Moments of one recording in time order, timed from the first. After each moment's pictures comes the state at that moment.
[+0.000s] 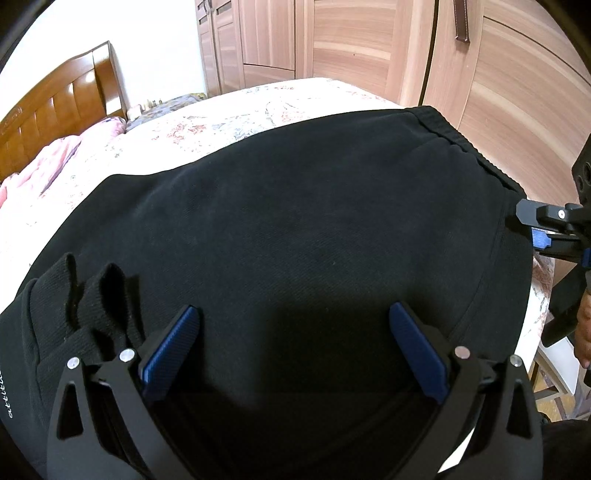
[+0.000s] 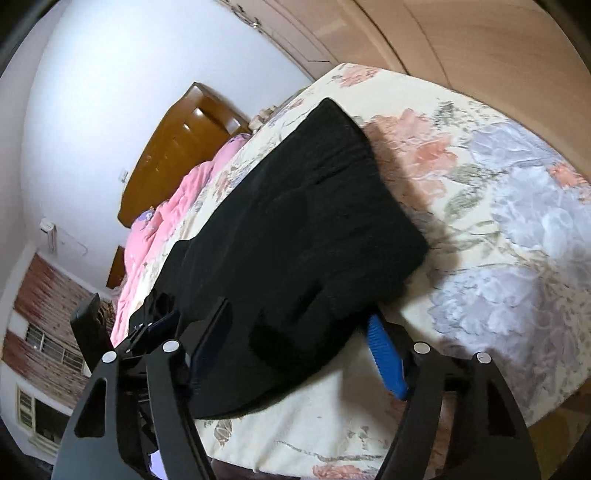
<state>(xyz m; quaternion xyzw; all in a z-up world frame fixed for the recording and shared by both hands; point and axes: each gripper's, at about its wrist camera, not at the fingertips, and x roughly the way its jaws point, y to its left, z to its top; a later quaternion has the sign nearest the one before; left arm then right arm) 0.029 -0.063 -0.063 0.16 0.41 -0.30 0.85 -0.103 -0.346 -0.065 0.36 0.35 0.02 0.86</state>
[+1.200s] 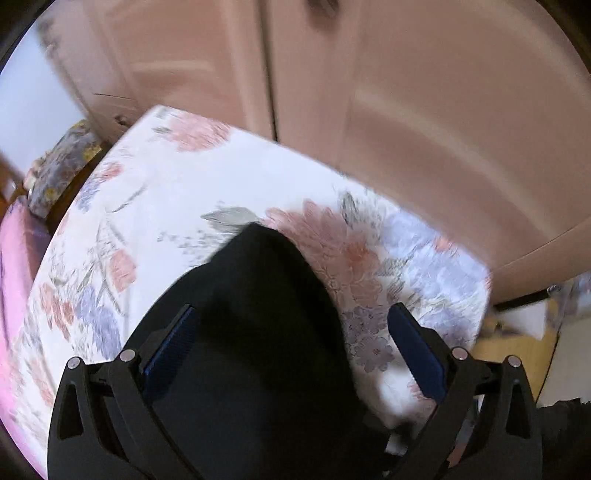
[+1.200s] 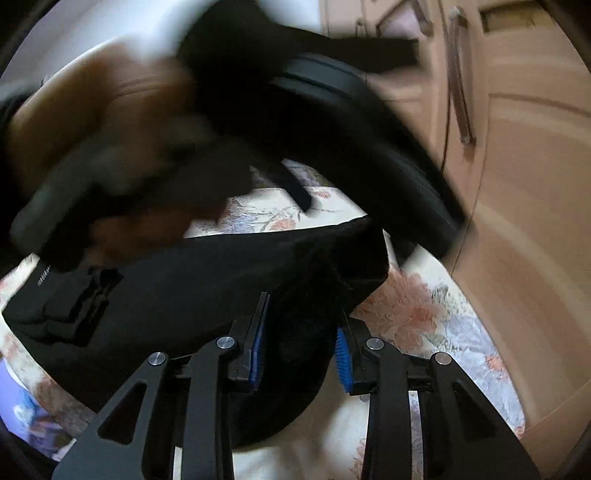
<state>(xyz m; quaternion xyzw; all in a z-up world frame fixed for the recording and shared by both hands) 0.071 -0.326 0.012 0.35 0.48 -0.41 0.69 -0.095 -0.258 -0.009 0.01 0.25 -0.06 0.97</state>
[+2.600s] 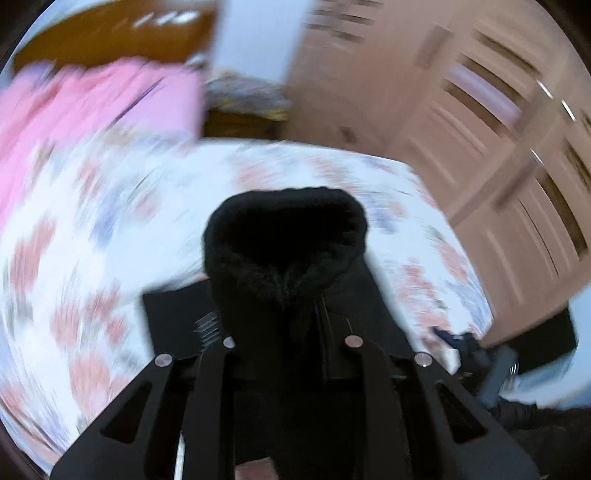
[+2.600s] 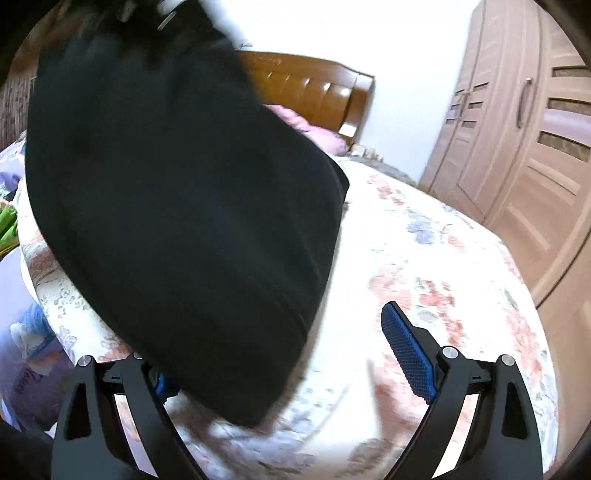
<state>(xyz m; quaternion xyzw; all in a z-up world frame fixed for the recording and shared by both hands) 0.119 0.249 0.078 -0.07 0.48 -0.25 0.84 -0.068 -0.029 -0.048 -0.16 0.29 0.09 0.94</state>
